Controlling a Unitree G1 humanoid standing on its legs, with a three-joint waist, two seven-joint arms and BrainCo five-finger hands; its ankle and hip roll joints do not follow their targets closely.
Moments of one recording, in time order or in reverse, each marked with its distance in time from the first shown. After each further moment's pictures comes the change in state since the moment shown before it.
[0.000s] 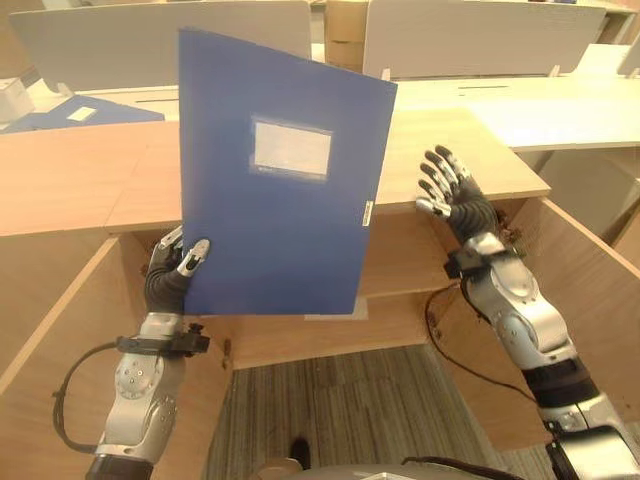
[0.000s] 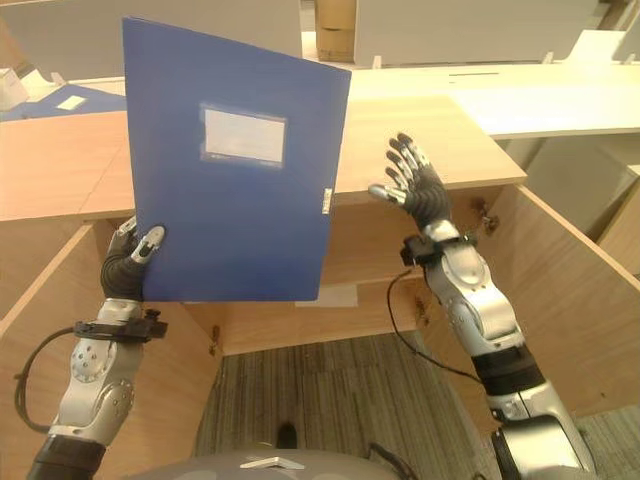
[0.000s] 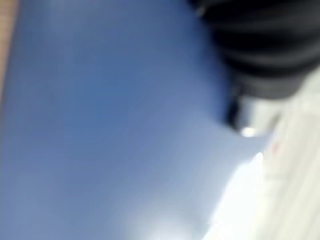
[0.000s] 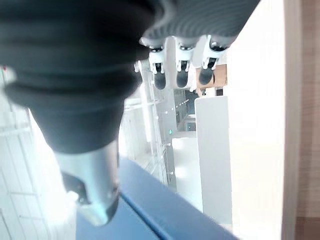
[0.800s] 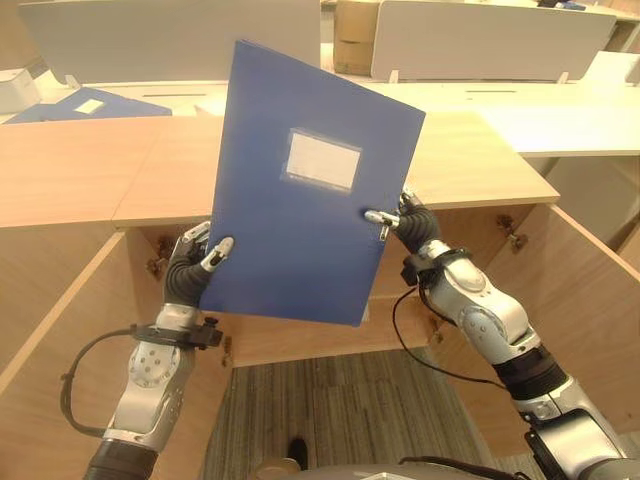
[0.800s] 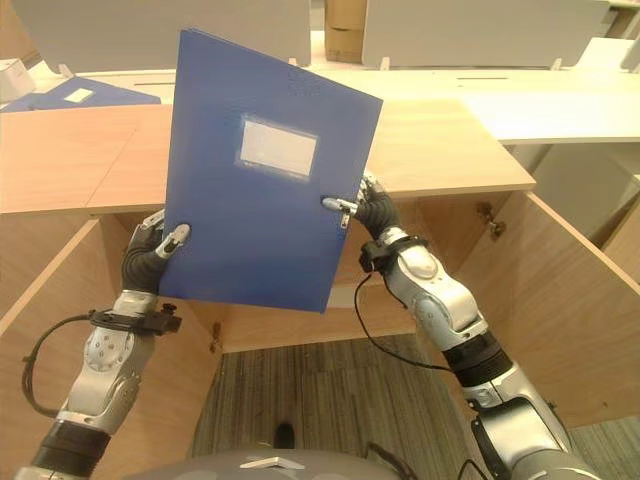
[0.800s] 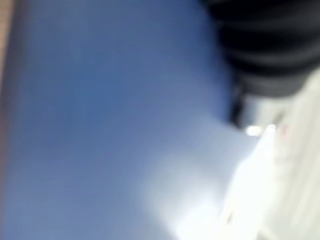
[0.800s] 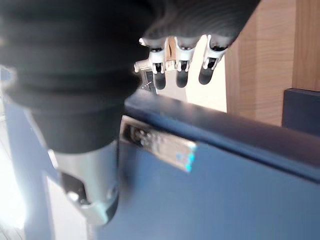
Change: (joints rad) left arm -0.057 0.022 -0.072 0.026 0.096 0.003 0.061; right arm -0.047 0.073 0.168 0.002 0.100 0.161 -0.105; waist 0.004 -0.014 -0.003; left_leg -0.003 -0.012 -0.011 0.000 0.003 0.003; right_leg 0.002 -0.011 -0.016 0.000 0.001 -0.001
